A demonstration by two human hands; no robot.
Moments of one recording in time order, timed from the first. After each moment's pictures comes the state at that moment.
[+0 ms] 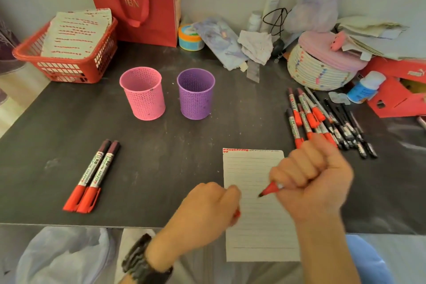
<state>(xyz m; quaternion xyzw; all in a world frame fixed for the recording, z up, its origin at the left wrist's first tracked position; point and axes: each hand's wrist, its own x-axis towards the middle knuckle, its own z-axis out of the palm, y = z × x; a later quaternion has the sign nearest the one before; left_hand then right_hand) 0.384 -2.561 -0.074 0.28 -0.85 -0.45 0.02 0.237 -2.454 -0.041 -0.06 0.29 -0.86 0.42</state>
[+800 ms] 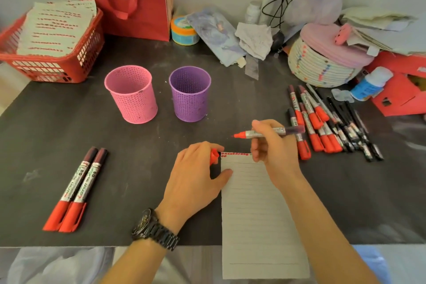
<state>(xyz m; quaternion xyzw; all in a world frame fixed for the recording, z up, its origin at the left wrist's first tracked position) 0.338 -2.626 -0.138 0.26 -0.91 -0.27 0.17 0.190 -2.519 -0.081 -0.16 0.65 -0.69 0.28</state>
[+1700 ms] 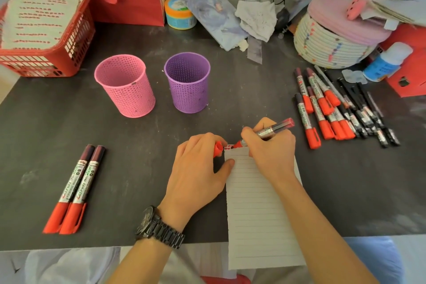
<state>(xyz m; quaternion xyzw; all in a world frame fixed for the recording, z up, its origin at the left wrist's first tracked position) 0.336 -2.623 -0.133 0.27 -0.91 -0.26 0.16 0.202 -2.528 -0.116 -0.22 0.80 -0.55 0.09</state>
